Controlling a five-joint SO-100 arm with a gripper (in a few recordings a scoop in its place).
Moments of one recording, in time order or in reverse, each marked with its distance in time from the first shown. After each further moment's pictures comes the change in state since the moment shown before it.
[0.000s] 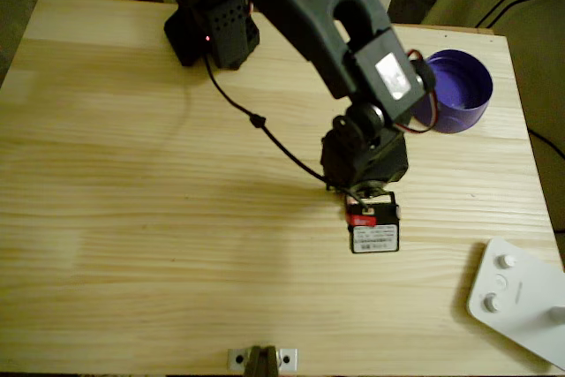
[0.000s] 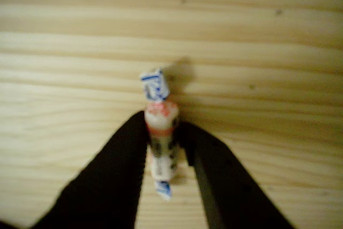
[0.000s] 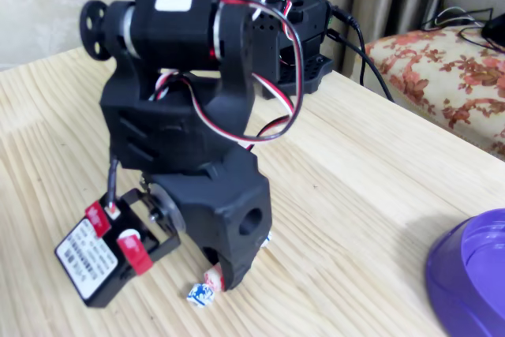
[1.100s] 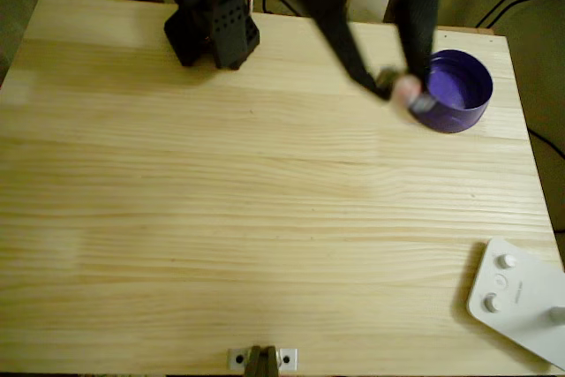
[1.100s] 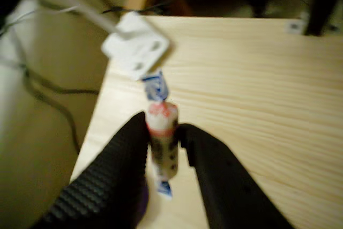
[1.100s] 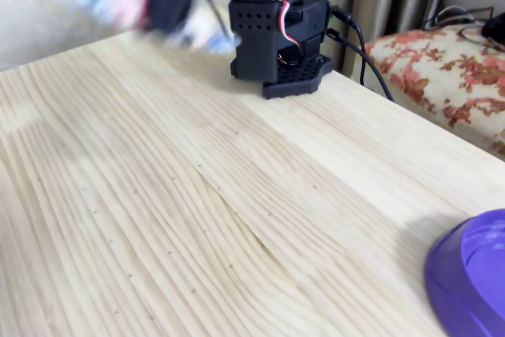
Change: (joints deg) arm -5.5 60.3 6.8 5.8 -5.1
